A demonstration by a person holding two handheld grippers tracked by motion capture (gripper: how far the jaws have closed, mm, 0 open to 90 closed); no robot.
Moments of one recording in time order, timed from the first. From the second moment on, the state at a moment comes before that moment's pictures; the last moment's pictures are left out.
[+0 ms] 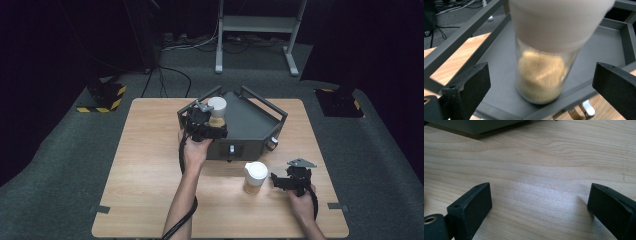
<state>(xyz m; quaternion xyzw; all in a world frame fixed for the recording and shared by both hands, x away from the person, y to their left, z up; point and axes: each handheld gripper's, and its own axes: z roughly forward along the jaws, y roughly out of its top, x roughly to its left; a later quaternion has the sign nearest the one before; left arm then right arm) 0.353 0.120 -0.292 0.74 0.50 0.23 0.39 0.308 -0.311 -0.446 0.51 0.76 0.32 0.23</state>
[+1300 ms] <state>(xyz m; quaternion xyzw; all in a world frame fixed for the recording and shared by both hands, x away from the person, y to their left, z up) 0.299 0.164 -0.380 0.75 0.49 0.21 0.38 0.308 -0.310 -0.446 0.51 0.76 0.32 0.23</state>
